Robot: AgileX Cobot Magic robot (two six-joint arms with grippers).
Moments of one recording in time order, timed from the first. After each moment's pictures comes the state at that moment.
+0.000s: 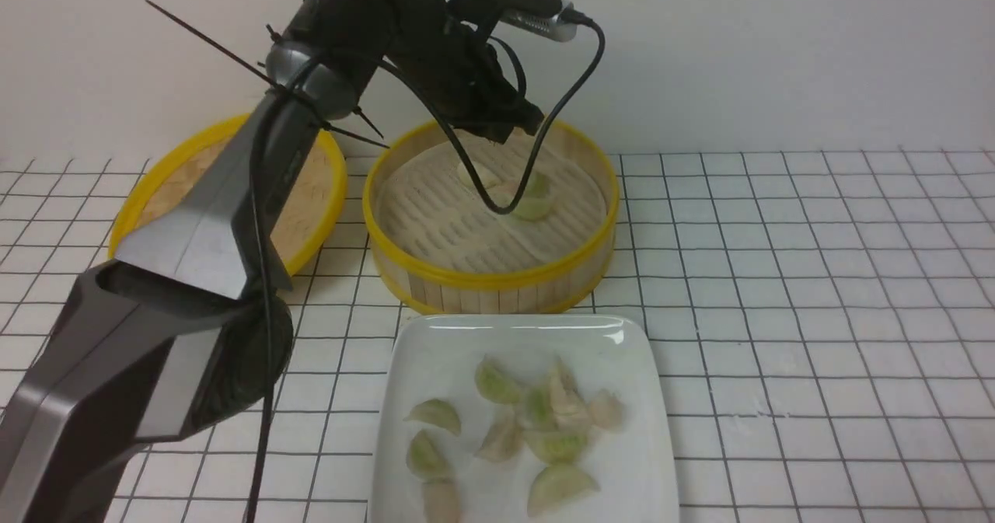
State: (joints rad) right arm 0.01 -0.01 0.02 -0.12 0.38 0.19; left arm -0.36 2.64 -2.84 -0.23 1.25 0.27
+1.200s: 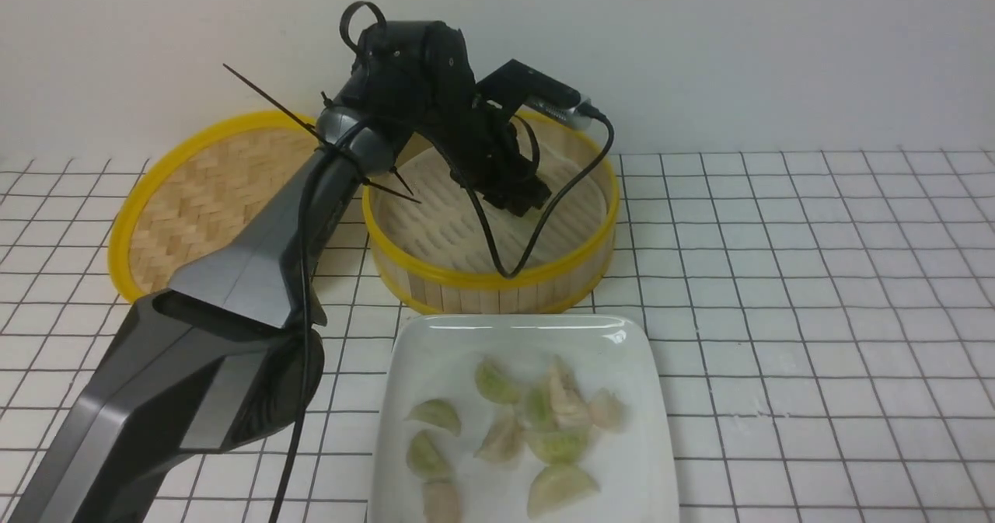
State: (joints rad) right arm 0.01 -0.01 0.02 -0.12 0.38 0.19; left arm -0.38 2.74 -2.85 -0.22 1.25 0.37
